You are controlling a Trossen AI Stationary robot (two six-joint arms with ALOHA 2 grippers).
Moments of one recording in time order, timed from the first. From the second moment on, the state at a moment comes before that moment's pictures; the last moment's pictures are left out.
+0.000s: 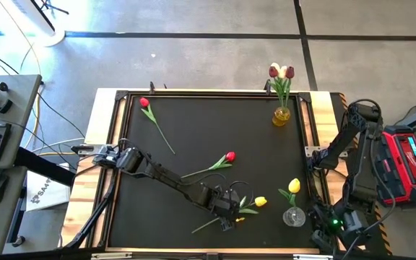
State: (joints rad) left arm -0.40 2.39 1.82 -0.47 -0.07 -0.74; right arm 1.31 1.23 0.96 -0.66 0.22 1.94
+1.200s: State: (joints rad) left arm -0.21 1.99 1.82 -0.32 -0.07 -0.46; right arm 1.15 1.30 0.96 -0.27 1.05 1.50
